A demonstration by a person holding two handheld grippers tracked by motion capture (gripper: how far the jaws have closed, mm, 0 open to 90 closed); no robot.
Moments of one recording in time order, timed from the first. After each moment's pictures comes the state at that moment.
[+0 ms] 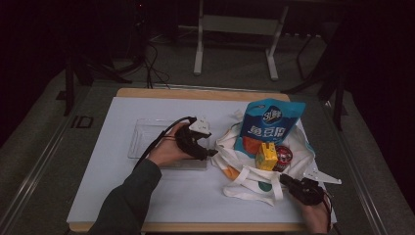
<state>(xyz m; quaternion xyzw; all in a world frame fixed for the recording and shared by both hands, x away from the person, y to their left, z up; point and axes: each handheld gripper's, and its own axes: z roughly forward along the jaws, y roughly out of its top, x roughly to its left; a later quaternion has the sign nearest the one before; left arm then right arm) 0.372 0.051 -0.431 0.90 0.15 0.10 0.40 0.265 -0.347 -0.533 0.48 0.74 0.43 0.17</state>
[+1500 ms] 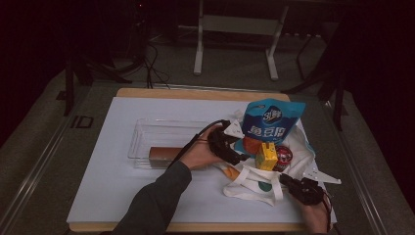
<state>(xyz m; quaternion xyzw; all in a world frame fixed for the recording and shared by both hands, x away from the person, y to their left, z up) 0.364 -0.037 -0.425 0.89 0.11 0.08 0.43 0.266 -0.347 -0.533 0.48 0.74 0.43 0.17</state>
